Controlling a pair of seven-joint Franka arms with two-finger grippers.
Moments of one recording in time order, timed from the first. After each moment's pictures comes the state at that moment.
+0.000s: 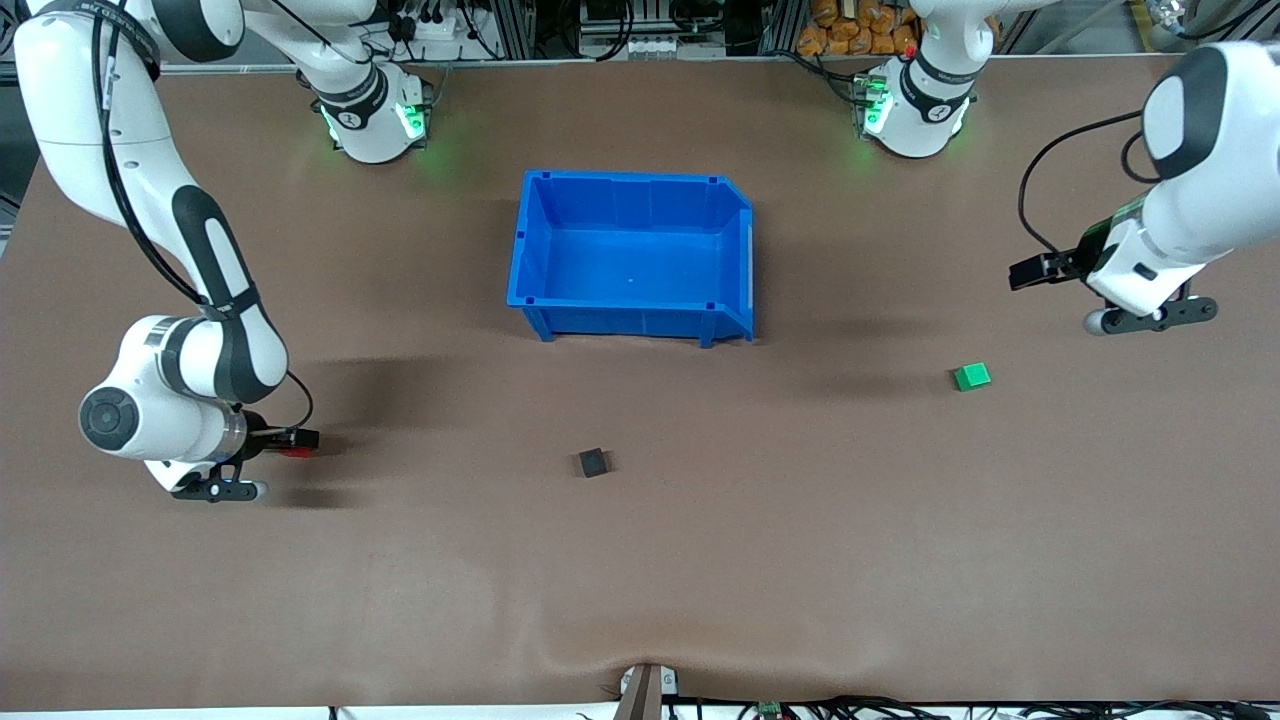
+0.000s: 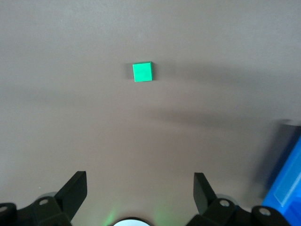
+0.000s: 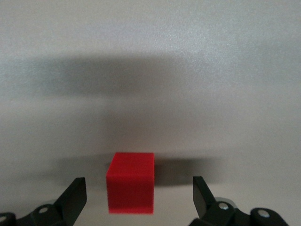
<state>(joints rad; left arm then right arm) 0.14 -0.05 -0.15 -2.07 0.02 1.83 -0.14 -0.05 0.67 -0.05 -1.75 0.04 2.30 -0.08</state>
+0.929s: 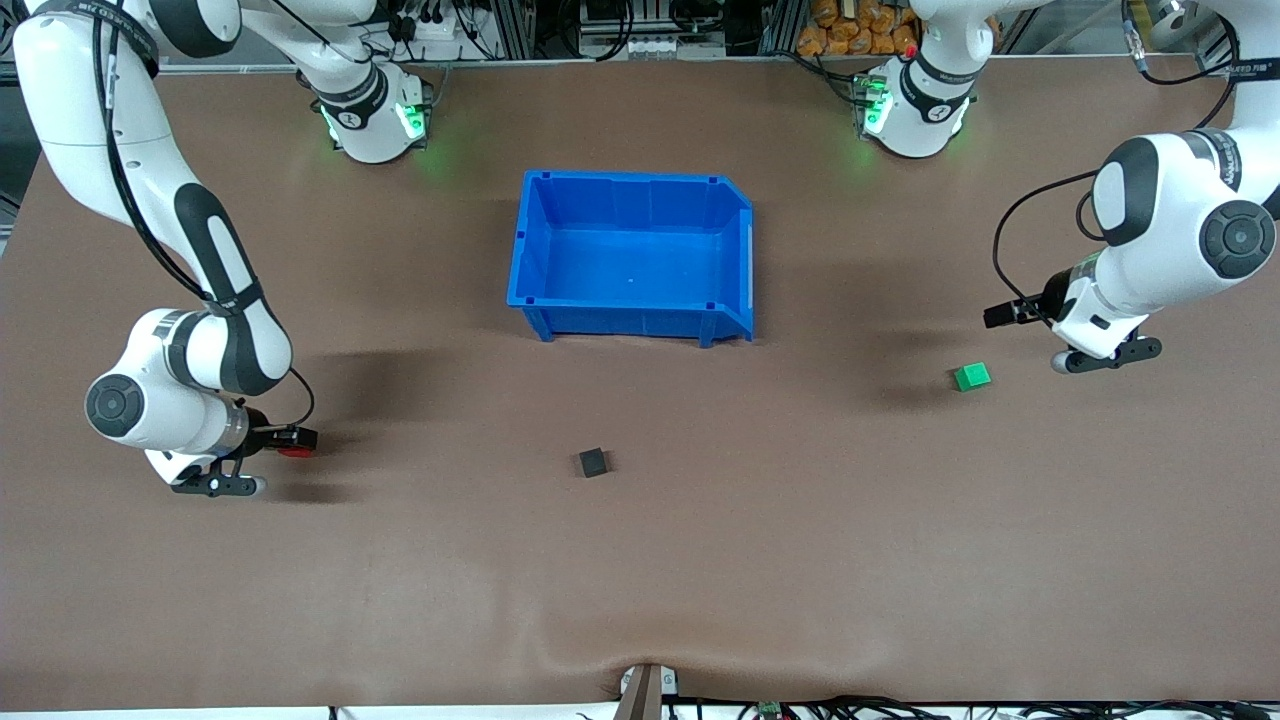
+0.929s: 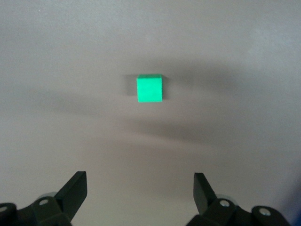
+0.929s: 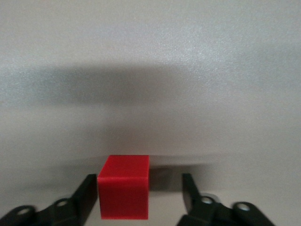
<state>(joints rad) 0.19 0.08 -0.15 -2.19 0.02 2.10 -0.16 -0.05 0.66 -0.05 -1.78 0.05 2.34 -0.08</state>
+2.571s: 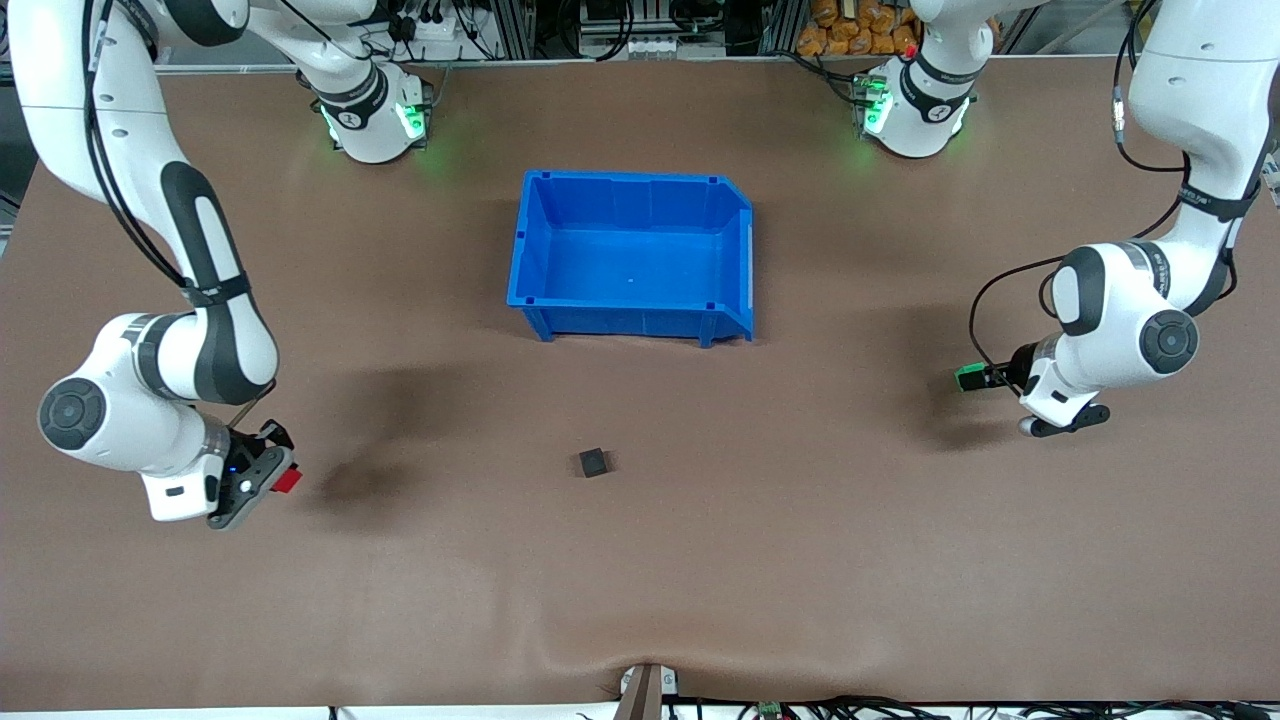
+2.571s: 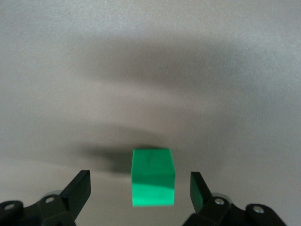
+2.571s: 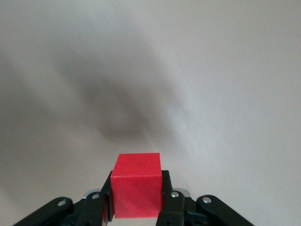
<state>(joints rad) 0.23 0.47 -0.15 -2.07 0.04 2.36 -0.16 0.02 0.63 -0.03 -1.60 0.06 2.25 -1.08</state>
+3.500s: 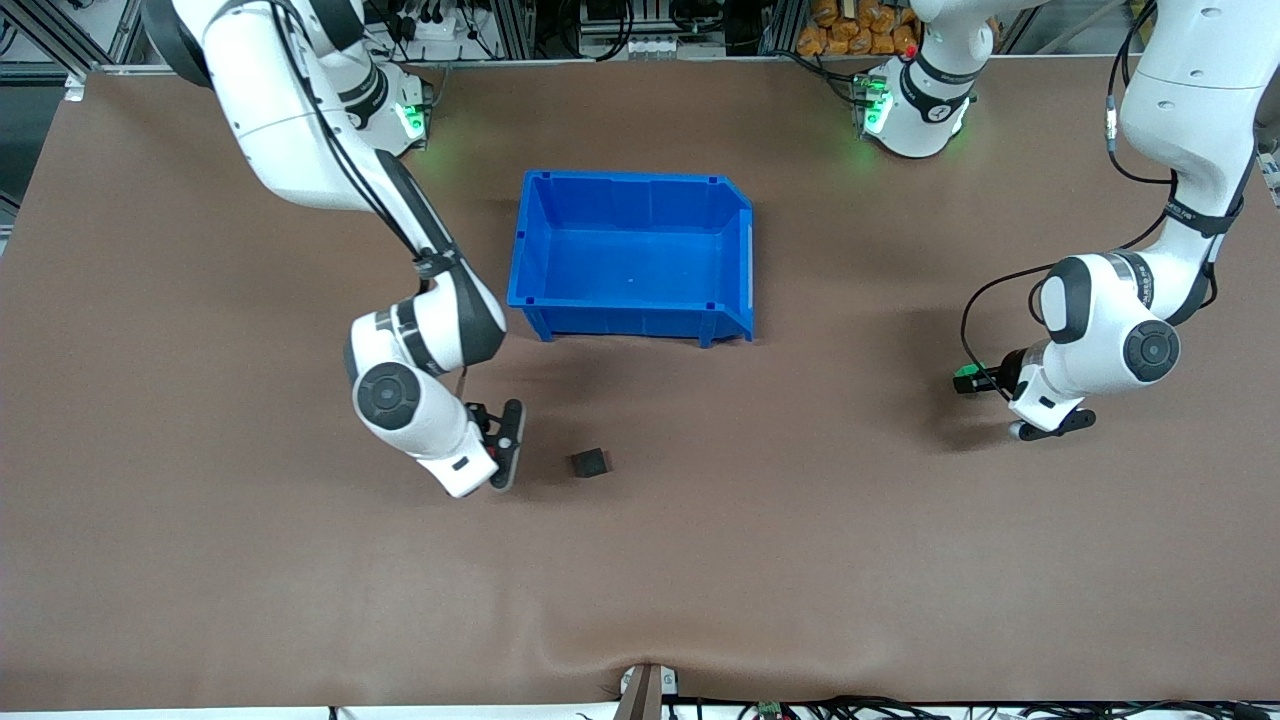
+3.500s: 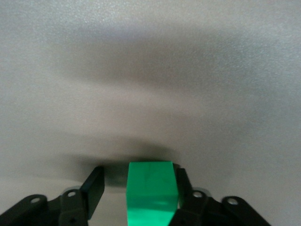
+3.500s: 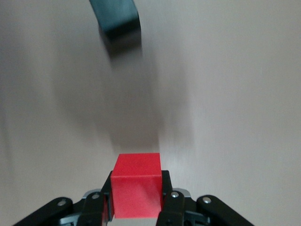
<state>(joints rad) 0.23 0.50 -0.15 -2.07 0.04 2.38 -0.16 0.43 0.80 -0.03 -1.42 0.05 2.25 -1.09</state>
